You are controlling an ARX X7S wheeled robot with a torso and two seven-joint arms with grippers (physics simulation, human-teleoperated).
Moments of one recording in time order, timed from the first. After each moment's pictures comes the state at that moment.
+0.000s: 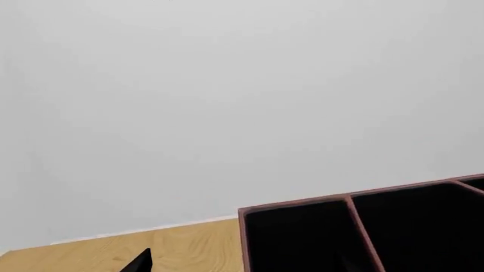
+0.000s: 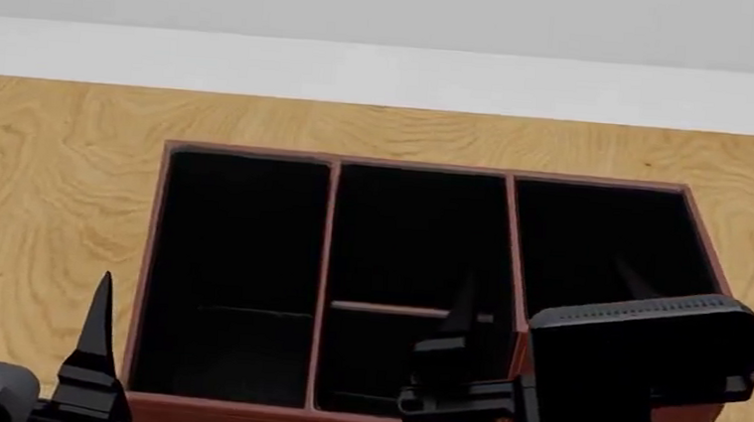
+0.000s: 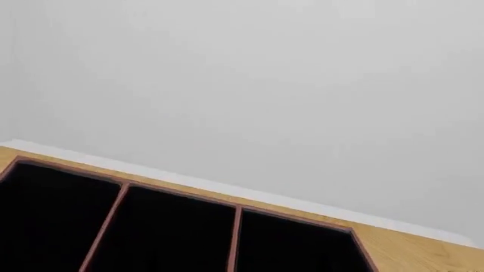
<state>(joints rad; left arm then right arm) -0.13 -0.25 0.16 0.73 -0.13 -0.62 -0.20 0.35 0.27 -0.08 -0.74 0.14 0.97 0.06</state>
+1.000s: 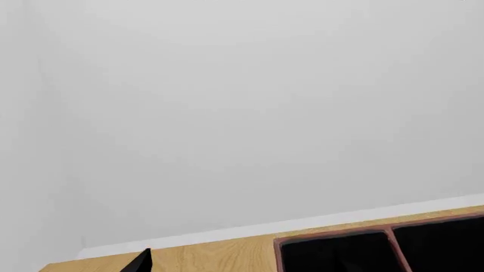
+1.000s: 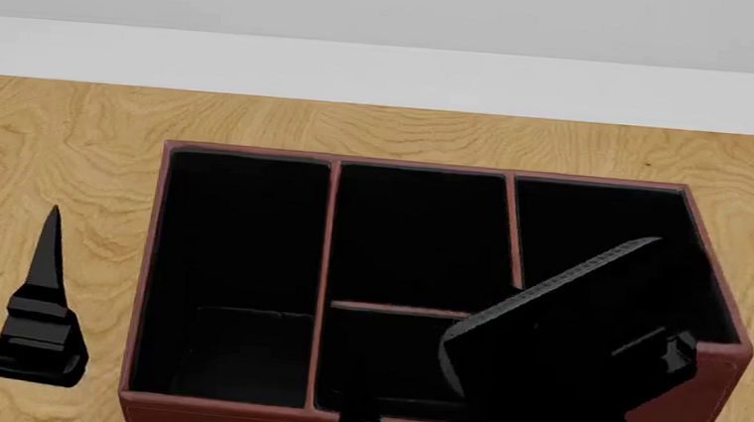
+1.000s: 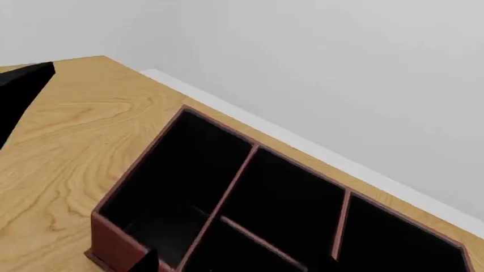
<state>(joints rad) -0.29 -0.29 0.10 0.85 -0.19 -0.88 -0.24 0.80 0.63 -0.02 -0.79 1.74 1.43 0.85</state>
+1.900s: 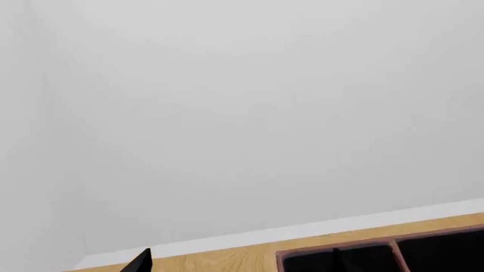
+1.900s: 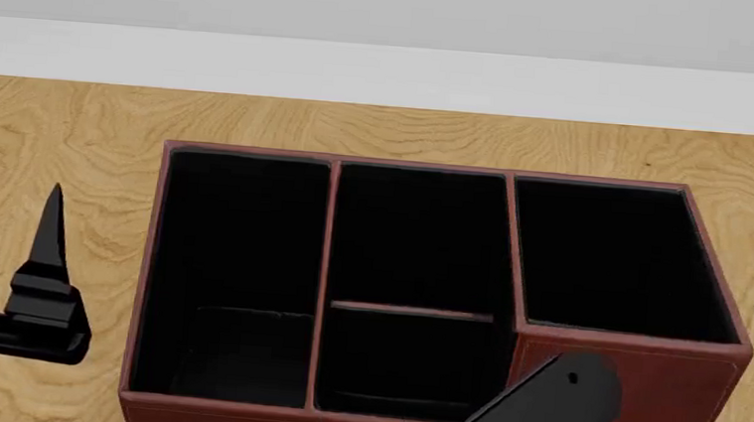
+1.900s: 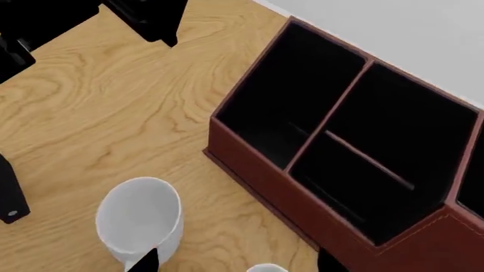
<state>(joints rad) -0.35 -0.29 0.12 0.84 -0.20 -0.92 -0.26 0.98 0.87 -0.40 -0.85 2.45 1.13 1.21</state>
